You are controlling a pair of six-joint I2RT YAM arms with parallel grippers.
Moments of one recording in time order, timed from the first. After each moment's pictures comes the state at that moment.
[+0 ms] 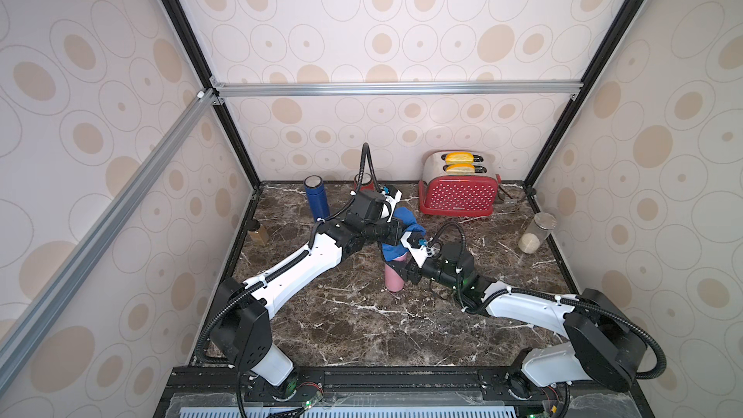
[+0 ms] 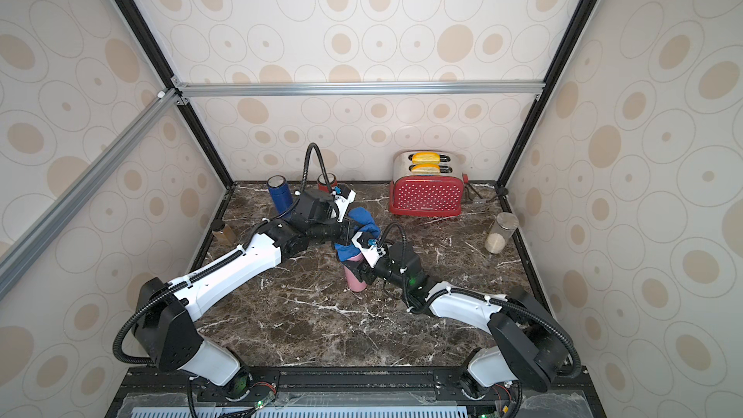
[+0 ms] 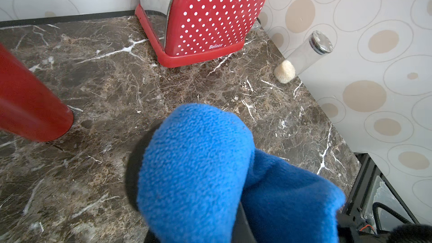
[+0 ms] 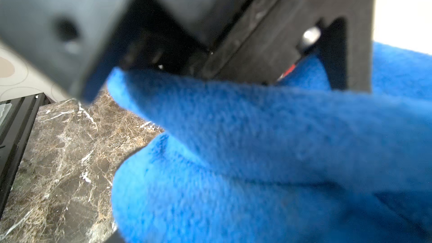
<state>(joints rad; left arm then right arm) -0.66 1.54 1.29 -0.36 0.19 -0.31 0.84 1.40 0.63 0.56 -0.23 -0.12</state>
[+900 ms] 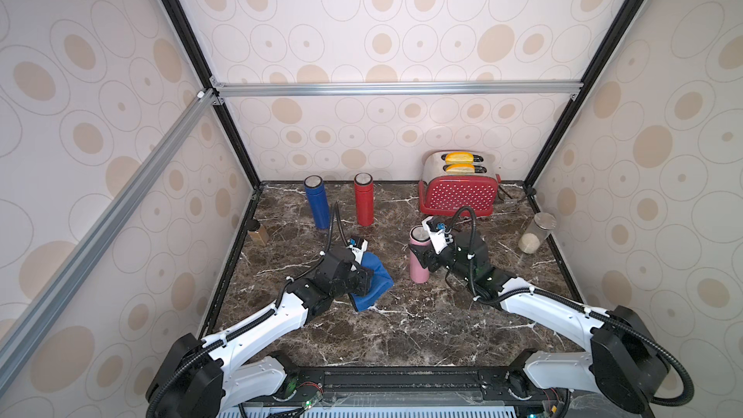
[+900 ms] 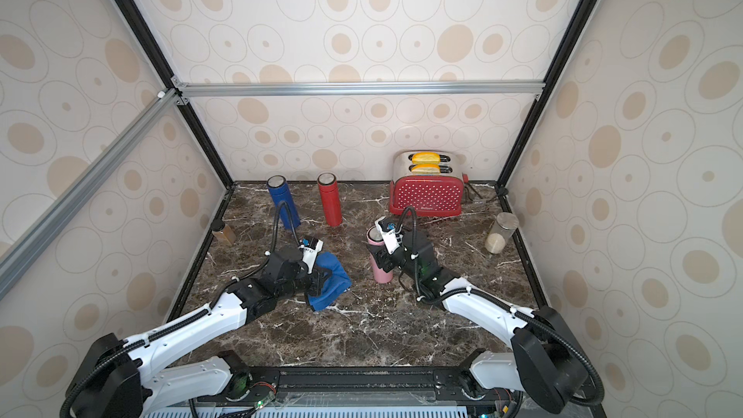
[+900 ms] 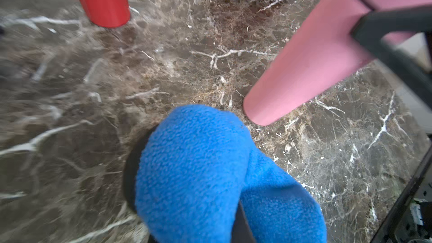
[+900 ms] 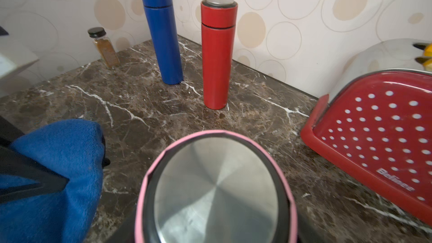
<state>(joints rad) -0.62 1.16 0.57 -0.05 0.08 -0.39 0.72 1.26 0.72 0.20 -0.03 -0.08</state>
